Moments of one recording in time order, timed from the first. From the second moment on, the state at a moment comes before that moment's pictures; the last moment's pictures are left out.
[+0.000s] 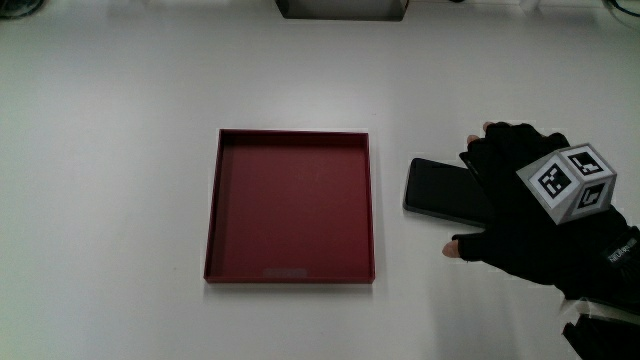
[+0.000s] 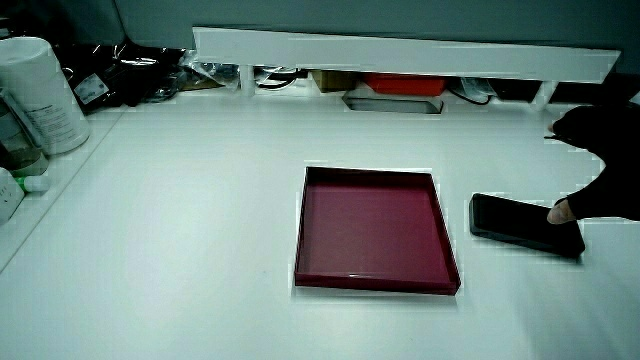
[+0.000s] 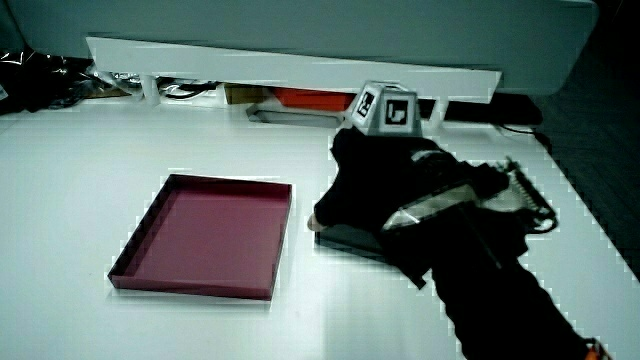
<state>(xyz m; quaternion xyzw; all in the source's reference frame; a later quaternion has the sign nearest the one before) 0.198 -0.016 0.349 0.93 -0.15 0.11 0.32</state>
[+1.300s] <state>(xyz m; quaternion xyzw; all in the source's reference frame) 0.234 -0.044 0.544 0.88 -0.01 0.17 0.44</state>
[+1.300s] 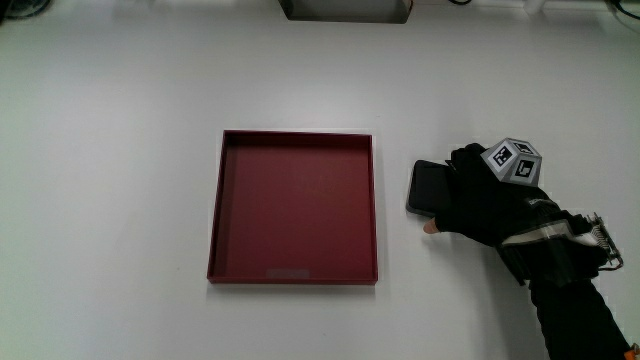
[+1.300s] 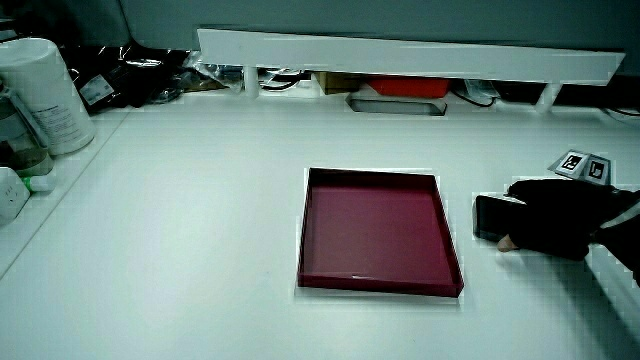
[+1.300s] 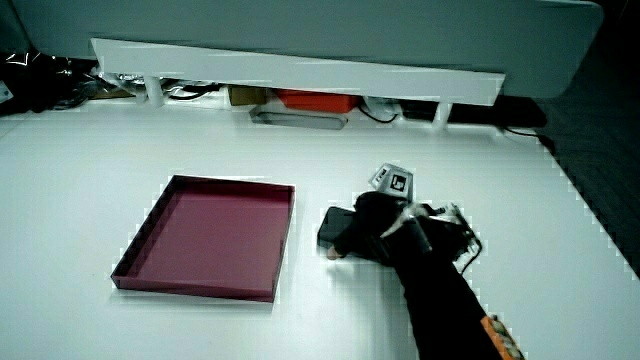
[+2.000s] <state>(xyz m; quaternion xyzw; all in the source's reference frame) 0.234 -0.044 0.555 0.89 0.00 0.15 0.43</state>
